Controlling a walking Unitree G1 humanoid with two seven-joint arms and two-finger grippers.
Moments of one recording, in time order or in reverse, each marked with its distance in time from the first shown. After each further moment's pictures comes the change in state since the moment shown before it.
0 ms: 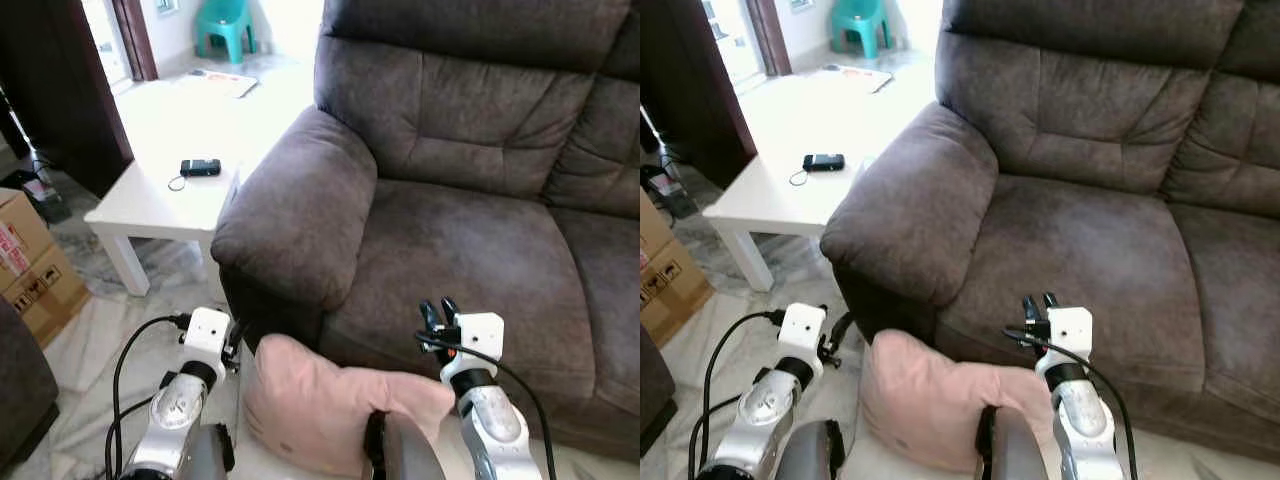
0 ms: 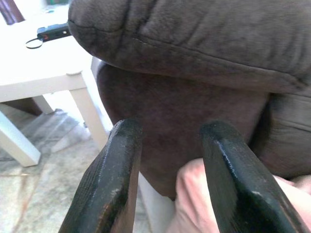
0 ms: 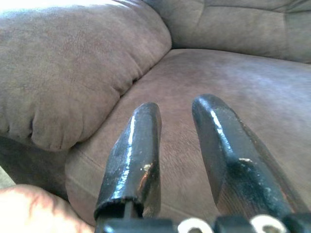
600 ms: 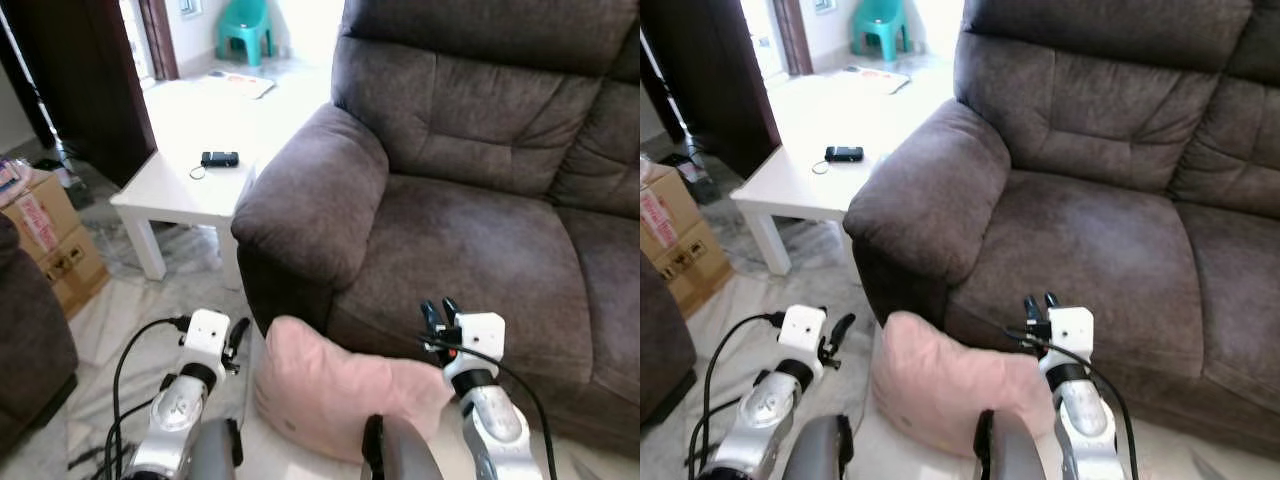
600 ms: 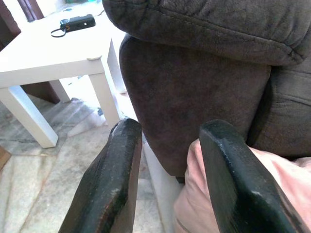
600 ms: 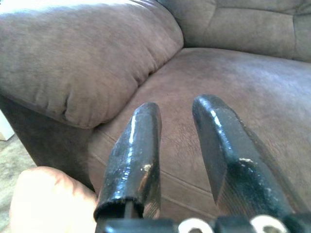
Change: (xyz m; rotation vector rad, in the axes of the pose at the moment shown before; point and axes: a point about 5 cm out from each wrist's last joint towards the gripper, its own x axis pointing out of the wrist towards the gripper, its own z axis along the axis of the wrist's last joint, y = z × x) left arm -0.001 0.004 -0.001 0.009 0.005 0.022; right arm 0.001 0.000 -0.001 -0.002 0.000 0.000
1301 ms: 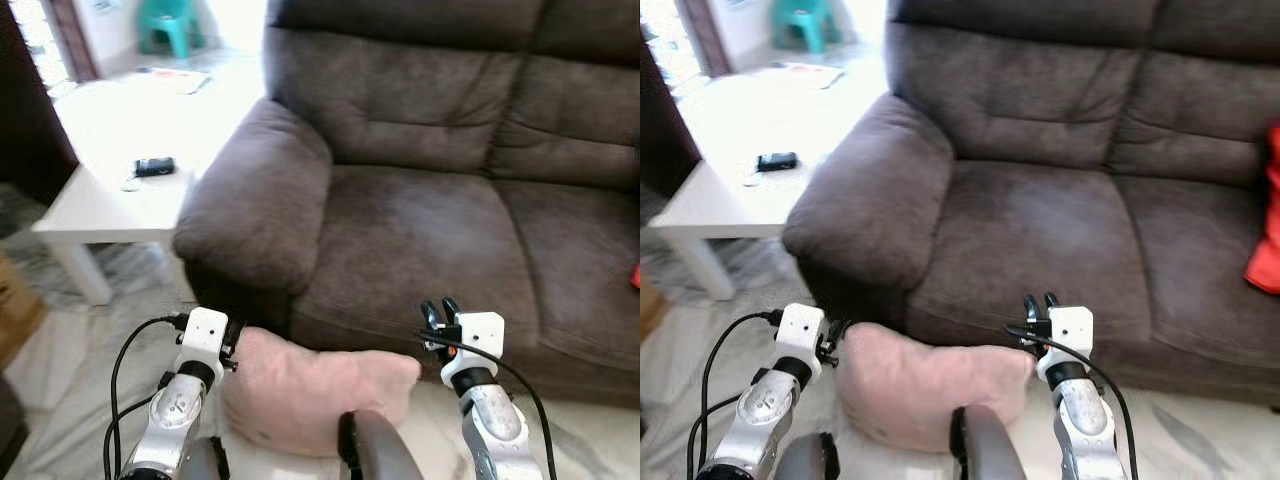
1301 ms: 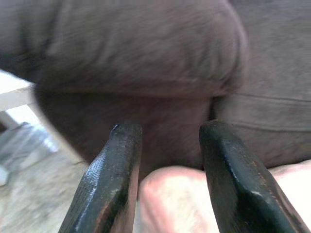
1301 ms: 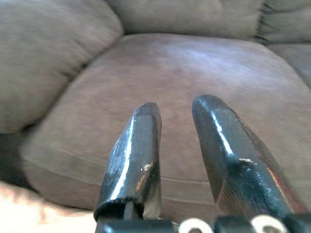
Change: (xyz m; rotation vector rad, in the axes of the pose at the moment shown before) left arm 0.002 0.000 0.002 0.001 -0.006 0.012; right arm 0.001 -0.002 -0.001 0.011 0.015 -0.008
